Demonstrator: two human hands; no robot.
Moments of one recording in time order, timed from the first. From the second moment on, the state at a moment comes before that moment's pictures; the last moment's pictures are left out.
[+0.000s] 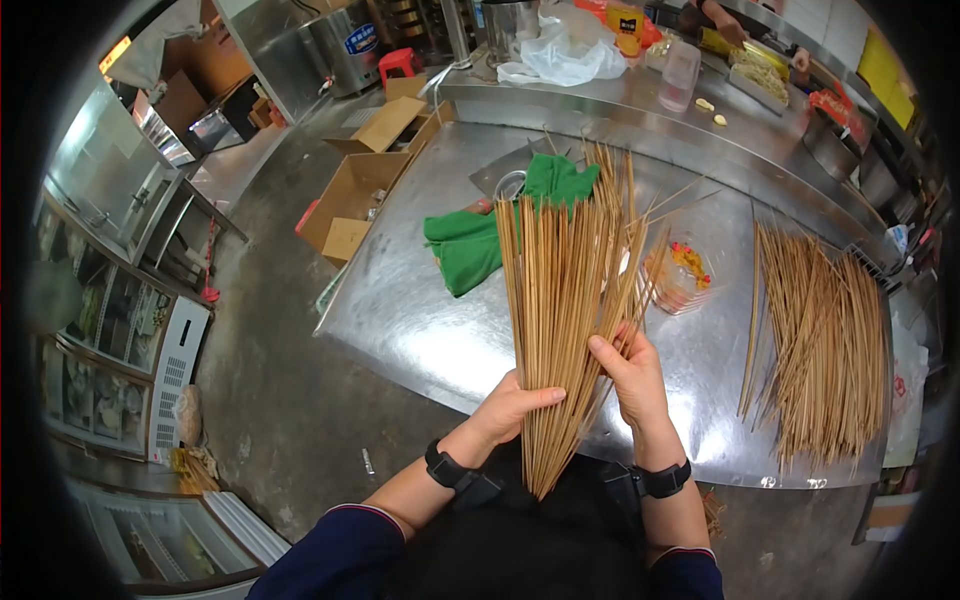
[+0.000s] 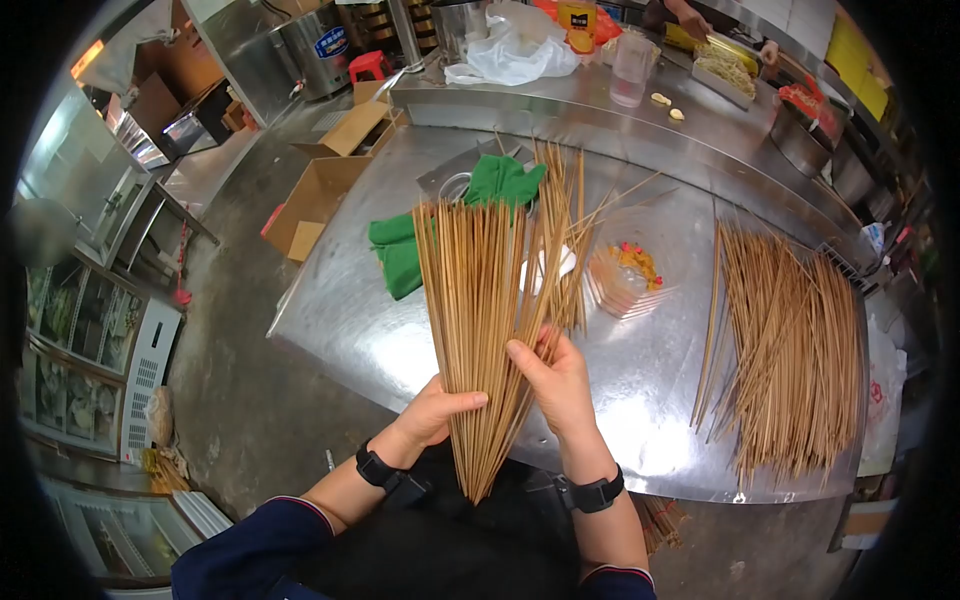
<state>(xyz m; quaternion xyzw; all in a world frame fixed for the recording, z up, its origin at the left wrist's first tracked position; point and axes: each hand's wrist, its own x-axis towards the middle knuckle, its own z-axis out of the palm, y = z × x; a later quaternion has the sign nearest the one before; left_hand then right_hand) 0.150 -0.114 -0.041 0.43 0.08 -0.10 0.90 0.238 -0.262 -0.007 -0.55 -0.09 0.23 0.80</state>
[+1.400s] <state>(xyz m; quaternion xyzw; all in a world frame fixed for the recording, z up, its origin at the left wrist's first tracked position) 0.145 -0.119 -0.038 0.48 0.06 -0.03 0.87 0.227 -0.256 0.006 -0.57 -0.10 0.23 0.78</state>
